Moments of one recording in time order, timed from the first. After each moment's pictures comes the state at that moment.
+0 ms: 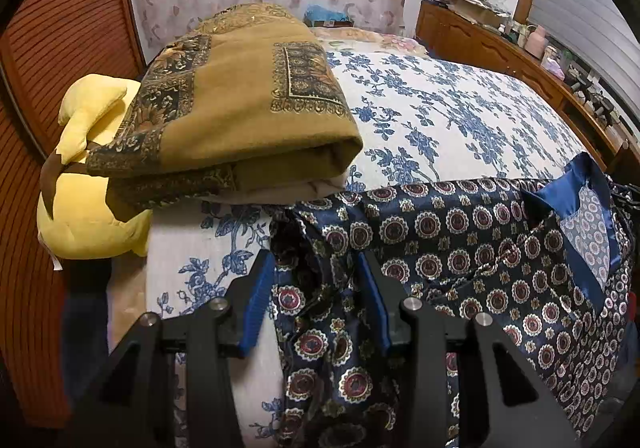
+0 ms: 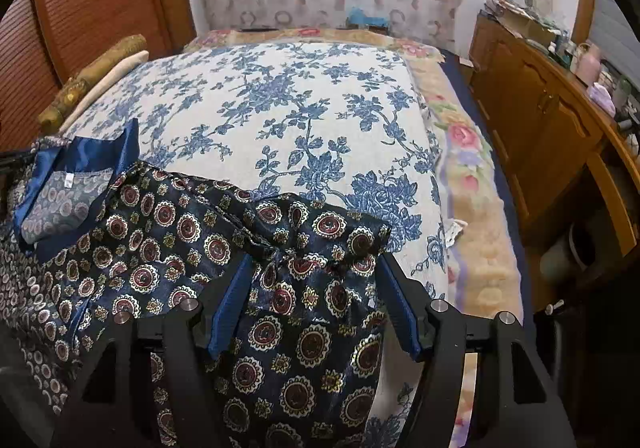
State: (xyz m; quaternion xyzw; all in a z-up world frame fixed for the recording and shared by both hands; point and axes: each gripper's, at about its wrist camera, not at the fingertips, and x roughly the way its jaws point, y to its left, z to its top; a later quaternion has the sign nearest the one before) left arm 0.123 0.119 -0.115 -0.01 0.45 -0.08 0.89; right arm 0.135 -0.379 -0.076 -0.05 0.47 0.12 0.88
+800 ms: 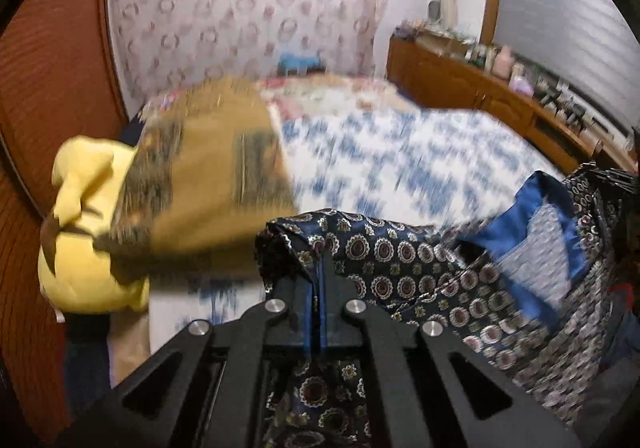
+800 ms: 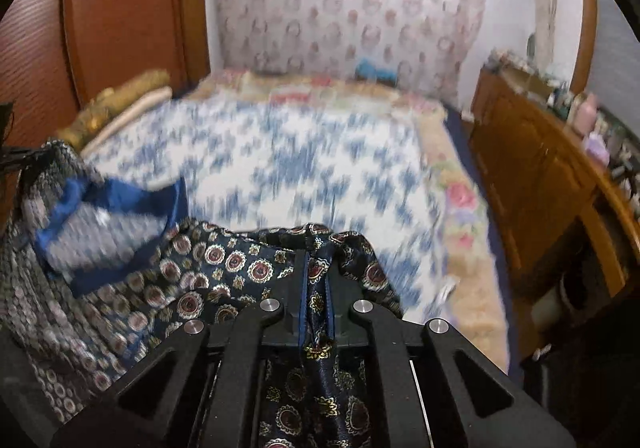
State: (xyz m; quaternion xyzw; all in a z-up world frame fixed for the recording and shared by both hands) left arm 0.116 0.094 -0.053 0.01 0.36 -0.13 0.92; right arm 0.129 -0.357 -0.013 -0.08 0.36 0.14 0.92
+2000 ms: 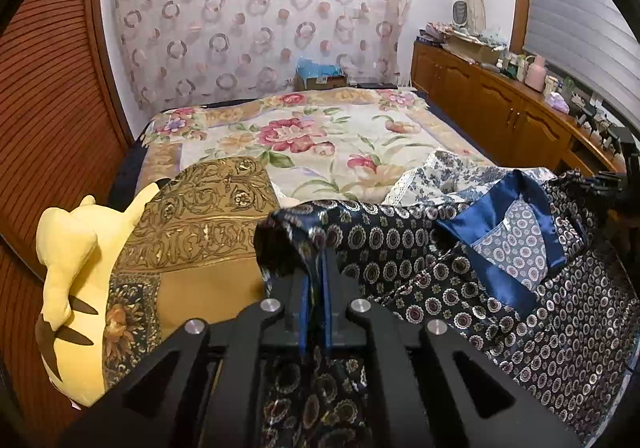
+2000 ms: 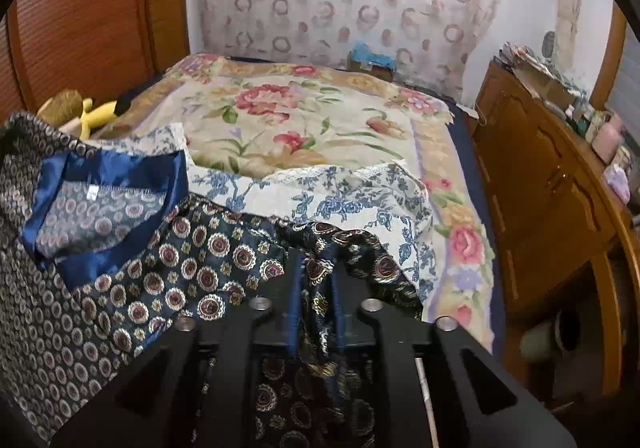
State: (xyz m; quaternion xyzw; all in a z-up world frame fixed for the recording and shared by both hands) left arm 0.298 0.085 -0.036 0.02 0.37 -0.08 0.93; right arm 0.370 -0.351 -0.050 -0.12 0.41 0.13 0.89
